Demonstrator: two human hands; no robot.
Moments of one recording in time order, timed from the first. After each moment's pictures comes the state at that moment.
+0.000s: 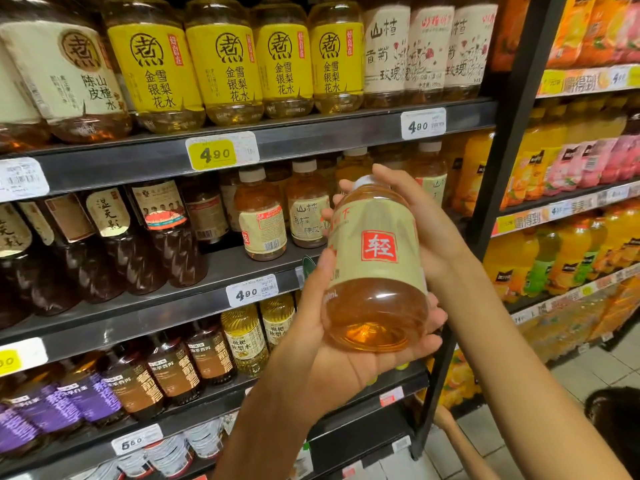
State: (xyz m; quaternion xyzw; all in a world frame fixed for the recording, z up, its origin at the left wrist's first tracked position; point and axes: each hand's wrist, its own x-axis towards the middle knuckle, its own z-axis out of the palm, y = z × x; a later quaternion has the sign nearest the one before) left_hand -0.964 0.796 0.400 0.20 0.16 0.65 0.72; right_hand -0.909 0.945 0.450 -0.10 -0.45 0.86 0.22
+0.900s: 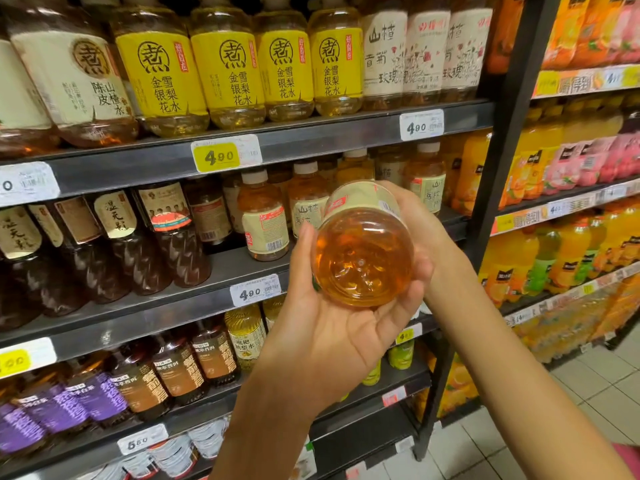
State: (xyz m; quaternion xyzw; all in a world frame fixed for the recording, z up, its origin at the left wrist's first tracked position) left_hand -0.967 0.797 0.425 0.16 0.09 0.67 0.72; right_hand -0.916 0.941 0.451 -0.10 -0.42 0.87 0.24
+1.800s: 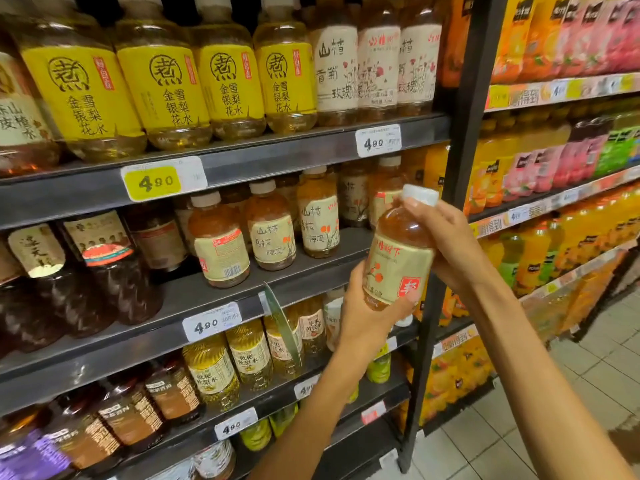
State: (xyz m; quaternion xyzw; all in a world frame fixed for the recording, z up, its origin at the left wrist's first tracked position) left_hand -0.945 0.935 0.336 0.43 0.54 0.65 0.31; right_hand -0.857 1.039 0.410 -0.15 -0.65 0.58 0.46
